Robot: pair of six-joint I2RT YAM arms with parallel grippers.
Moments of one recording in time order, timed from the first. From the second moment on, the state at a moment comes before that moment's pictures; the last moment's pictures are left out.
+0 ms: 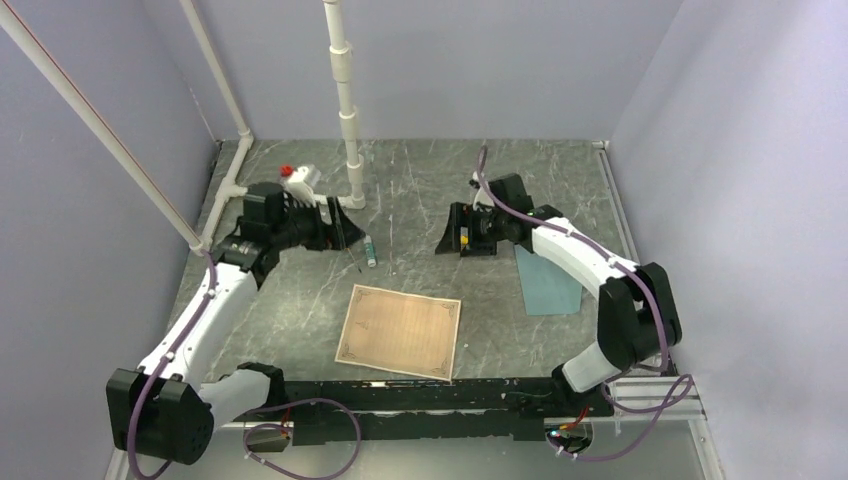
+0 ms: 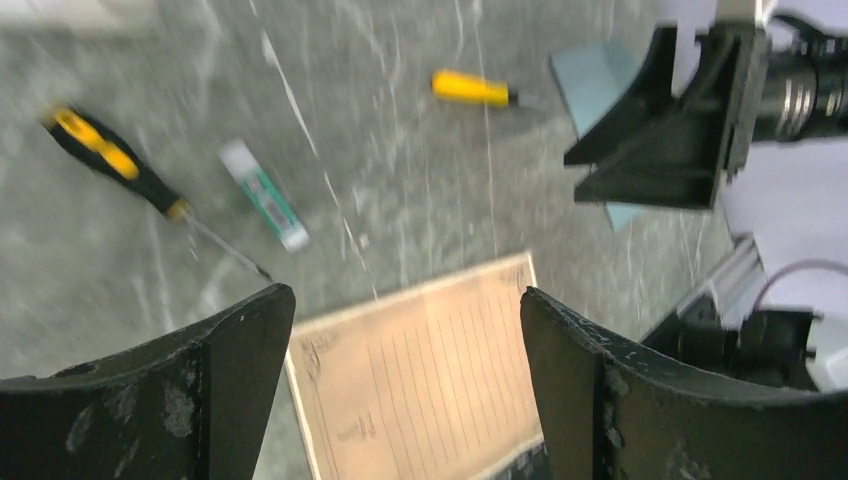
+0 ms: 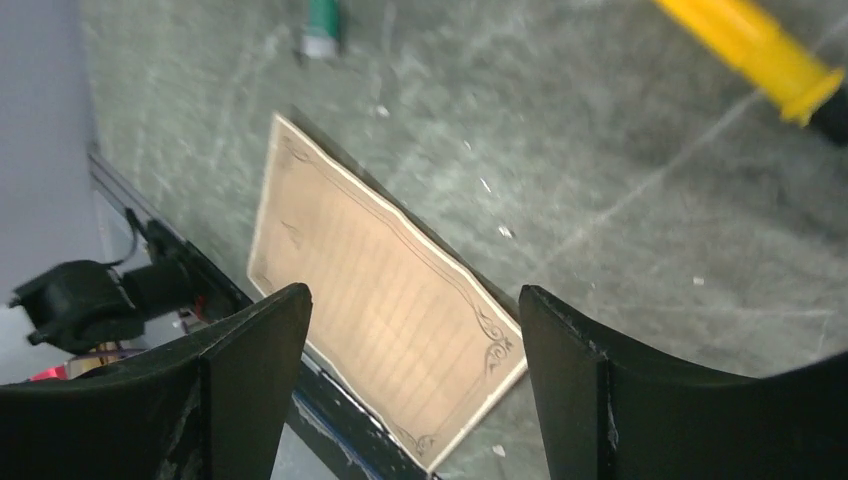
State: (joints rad) left arm -0.18 1.11 0.94 -0.31 0.49 -0.35; right arm 0.39 1.52 1.07 -0.39 -0.49 0.46
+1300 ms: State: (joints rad) left arm -0.31 1.59 0.83 -0.72 0.33 -0.43; right arm 0.39 1.53 0.47 0.20 -0.73 0.70
